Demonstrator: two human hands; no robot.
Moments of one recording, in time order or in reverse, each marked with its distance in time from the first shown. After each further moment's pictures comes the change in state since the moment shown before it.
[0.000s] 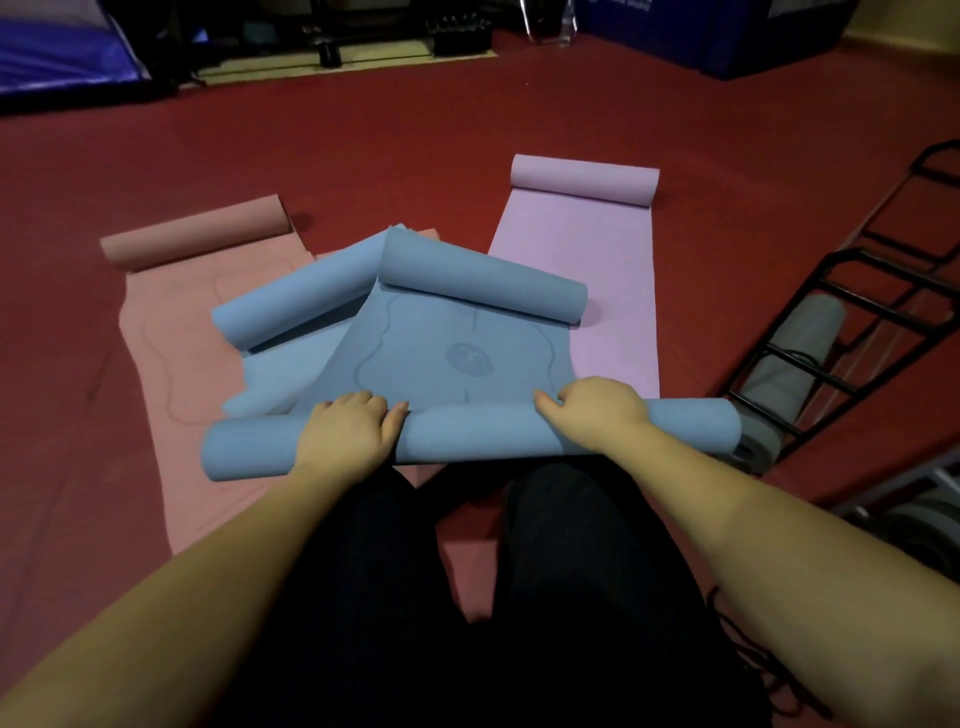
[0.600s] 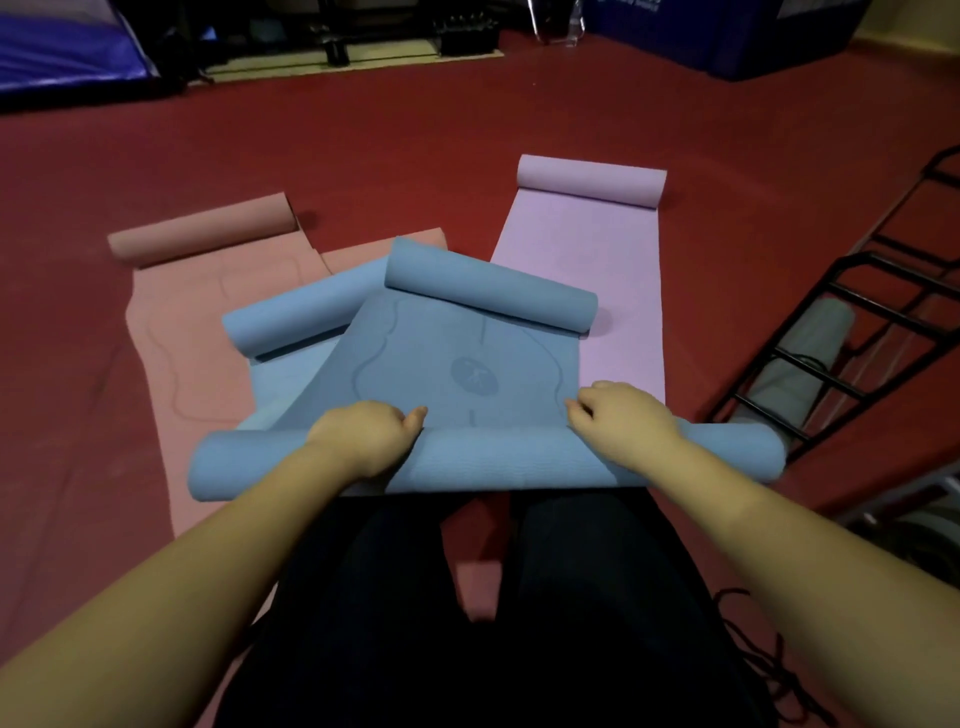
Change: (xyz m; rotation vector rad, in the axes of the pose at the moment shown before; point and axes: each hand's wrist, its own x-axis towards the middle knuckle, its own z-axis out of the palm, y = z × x) left_hand 0.006 0.018 -0.034 0.023 -0.431 -0.111; right_hand -0.021 0.015 -0.003 0.158 0.041 -0.076
